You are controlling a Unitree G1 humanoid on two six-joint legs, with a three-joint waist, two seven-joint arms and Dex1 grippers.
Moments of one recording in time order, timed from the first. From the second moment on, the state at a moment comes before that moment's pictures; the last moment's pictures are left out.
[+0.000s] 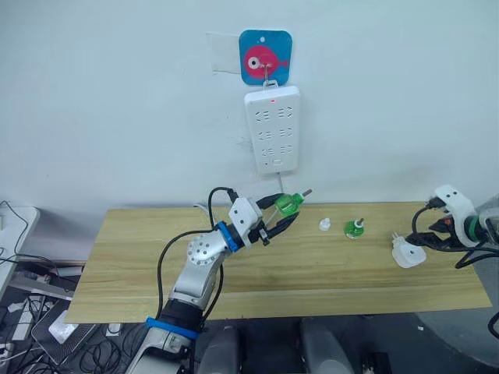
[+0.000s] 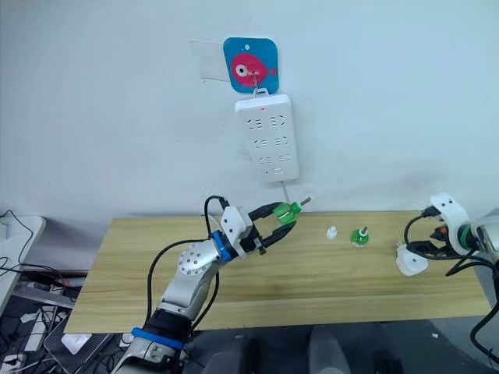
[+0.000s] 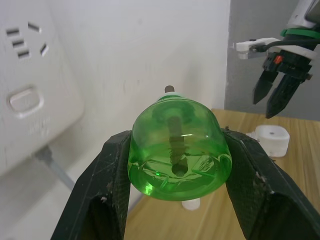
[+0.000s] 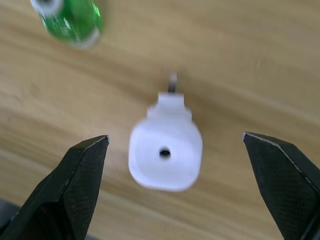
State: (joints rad) left arm -0.30 0.16 -0.19 0.19 -0.17 -0.25 -0.75; right arm -0.64 -1.05 0.32 0.67 0.24 0.73 1.00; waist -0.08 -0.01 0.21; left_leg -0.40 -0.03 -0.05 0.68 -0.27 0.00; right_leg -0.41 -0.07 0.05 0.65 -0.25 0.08
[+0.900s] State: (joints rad) left arm -0.26 0.19 -0.19 0.11 -0.16 -0.18 -0.71; right arm -0.66 -0.87 0.25 0.86 0.02 0.62 0.98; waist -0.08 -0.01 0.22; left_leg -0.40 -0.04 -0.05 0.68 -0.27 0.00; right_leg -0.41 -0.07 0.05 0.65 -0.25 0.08
